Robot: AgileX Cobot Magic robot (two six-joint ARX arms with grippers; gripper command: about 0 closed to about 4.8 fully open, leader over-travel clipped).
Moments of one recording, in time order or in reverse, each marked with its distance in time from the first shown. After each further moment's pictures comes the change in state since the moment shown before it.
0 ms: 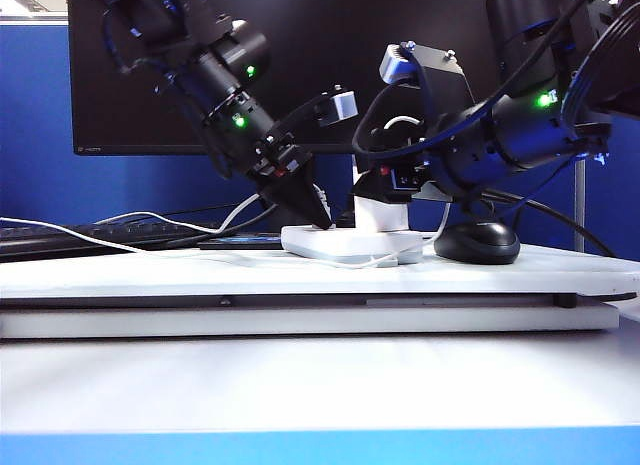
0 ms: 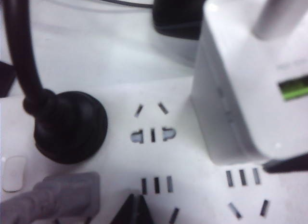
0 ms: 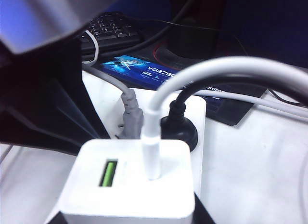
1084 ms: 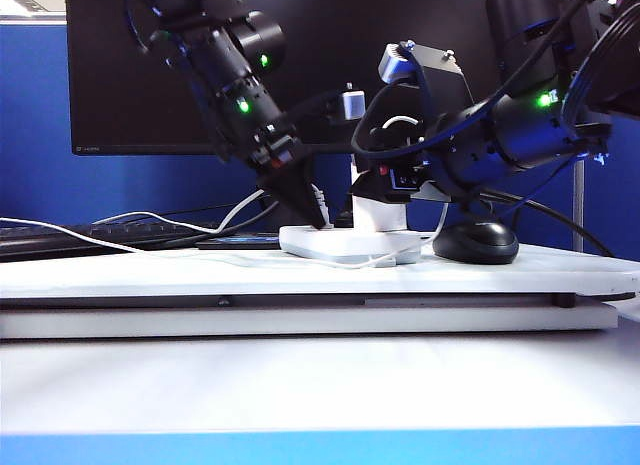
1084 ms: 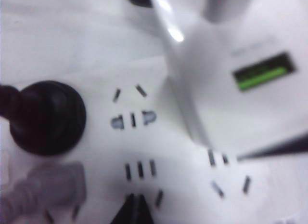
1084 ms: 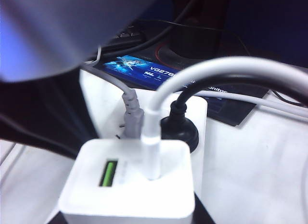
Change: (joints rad) left arm -0.016 0.035 0.127 -0.193 -0.091 0.094; right arm 0.000 0.000 0.000 0.000 -0.011 0.000
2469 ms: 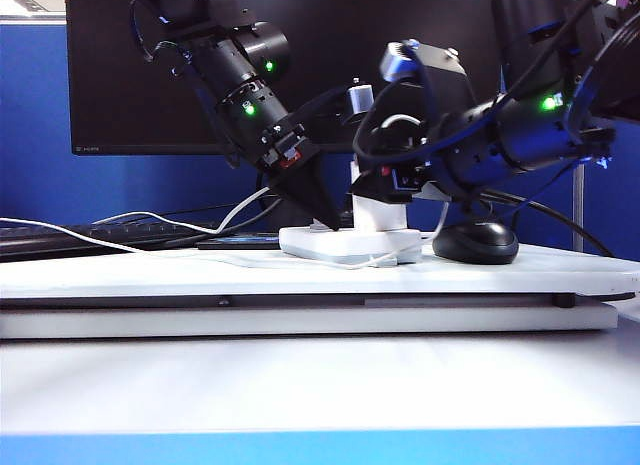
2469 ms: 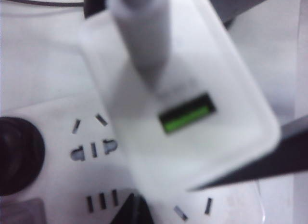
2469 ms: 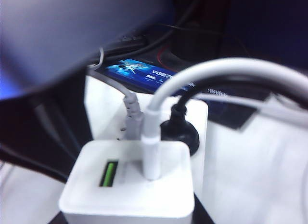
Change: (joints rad) left arm -0.007 0.020 0.011 -0.037 0.089 0.041; right arm 0.000 0.005 -0.010 0.048 -0.021 -0.020
